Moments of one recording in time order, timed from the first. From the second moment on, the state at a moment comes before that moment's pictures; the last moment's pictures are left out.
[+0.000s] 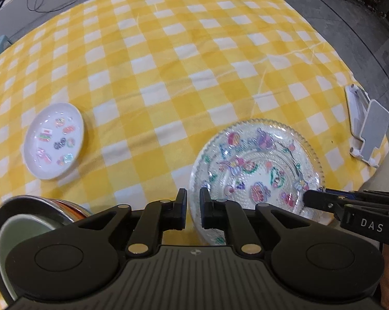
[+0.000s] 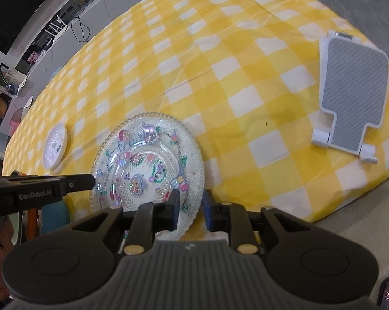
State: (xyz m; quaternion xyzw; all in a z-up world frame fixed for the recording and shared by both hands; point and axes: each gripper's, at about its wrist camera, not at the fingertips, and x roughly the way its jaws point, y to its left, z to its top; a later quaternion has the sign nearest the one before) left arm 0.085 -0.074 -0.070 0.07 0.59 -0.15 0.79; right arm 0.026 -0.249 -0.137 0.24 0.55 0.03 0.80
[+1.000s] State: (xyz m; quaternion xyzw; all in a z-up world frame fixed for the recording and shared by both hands) left arm 0.102 -0.029 -0.020 0.01 0.53 -0.16 0.83; right arm 0.032 -0.258 -0.108 0.25 0.47 0.03 0.84
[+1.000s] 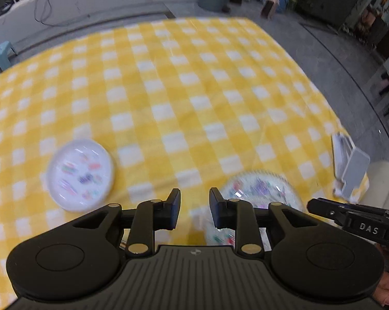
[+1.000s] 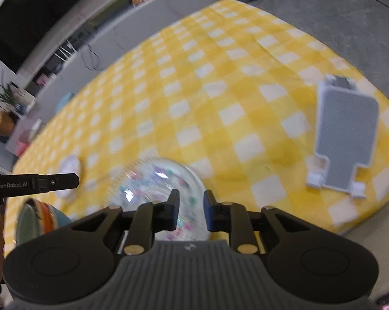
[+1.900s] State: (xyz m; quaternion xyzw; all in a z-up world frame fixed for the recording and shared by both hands) left arm 0.126 0.145 -0.043 -0.11 0.50 -0.13 0.85; right arm 0.122 -0.117 -0.090 0.15 0.49 0.11 0.85
